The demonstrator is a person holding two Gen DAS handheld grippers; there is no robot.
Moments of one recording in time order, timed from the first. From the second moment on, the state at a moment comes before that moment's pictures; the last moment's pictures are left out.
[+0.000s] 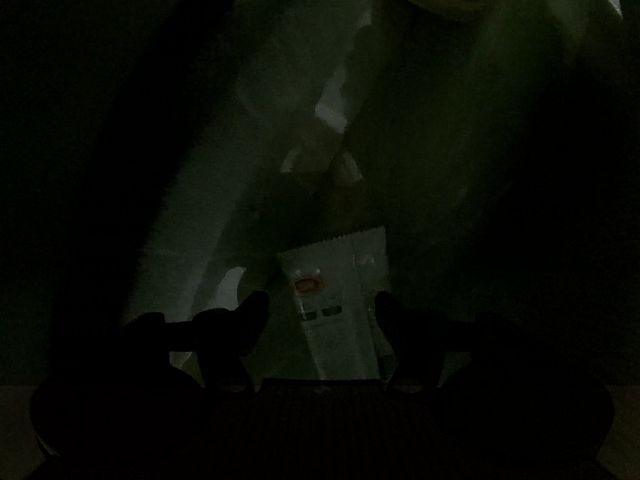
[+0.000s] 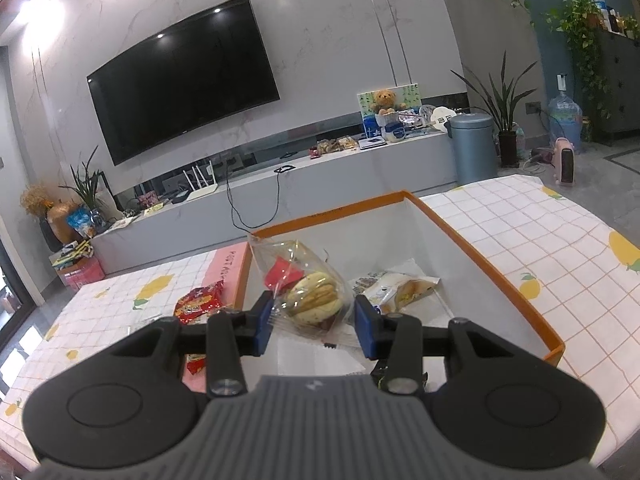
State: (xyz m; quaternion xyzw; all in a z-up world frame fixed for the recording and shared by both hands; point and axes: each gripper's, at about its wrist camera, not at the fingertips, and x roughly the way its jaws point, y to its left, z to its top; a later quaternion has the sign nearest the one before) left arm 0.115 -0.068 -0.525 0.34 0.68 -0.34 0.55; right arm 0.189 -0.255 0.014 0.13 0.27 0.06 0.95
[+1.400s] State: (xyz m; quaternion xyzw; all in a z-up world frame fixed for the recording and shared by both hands) left arm 0.109 -0.069 -0.496 0.35 0.61 -0.41 0.58; right arm 0.189 -0.246 0.009 0.12 0.27 0.04 0.95
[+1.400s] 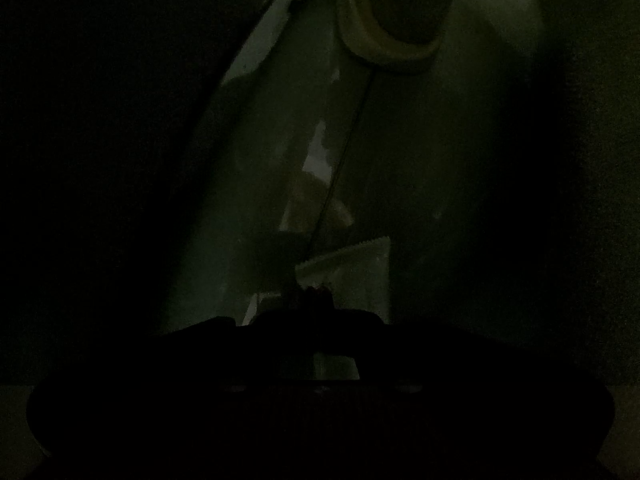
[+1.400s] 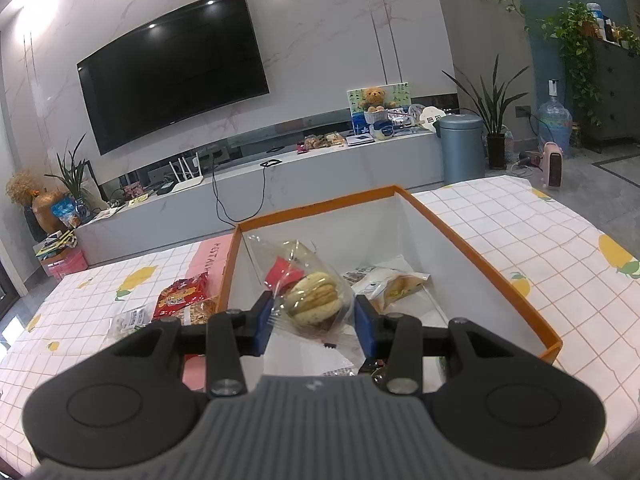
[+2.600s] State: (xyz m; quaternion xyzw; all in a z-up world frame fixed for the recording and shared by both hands) left arm 0.089 -0.094 -0.491 0.33 0.55 -0.43 0.64; right arm 0.190 -0.249 0.007 0.12 0.28 0.02 0.95
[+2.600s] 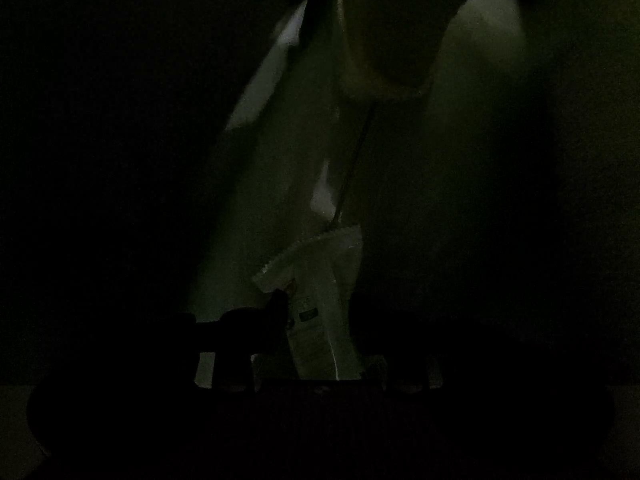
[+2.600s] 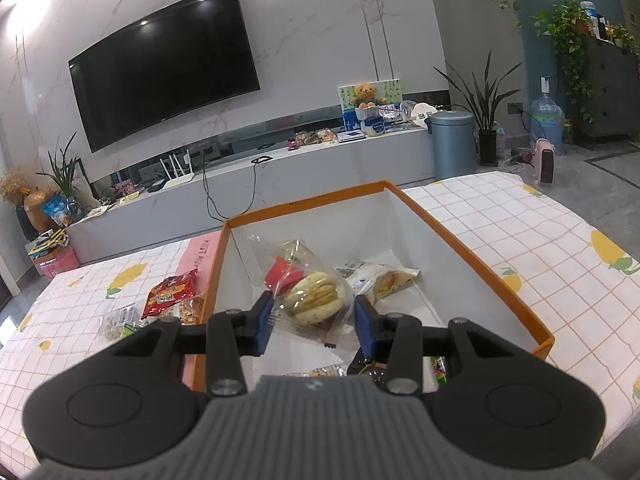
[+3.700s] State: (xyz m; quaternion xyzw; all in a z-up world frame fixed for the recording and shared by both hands) left arm 0.073 -0.087 -0.331 0.37 0.49 -0.41 0.67; right arm 0.174 -0.271 0.010 0.17 0.26 0.07 0.95
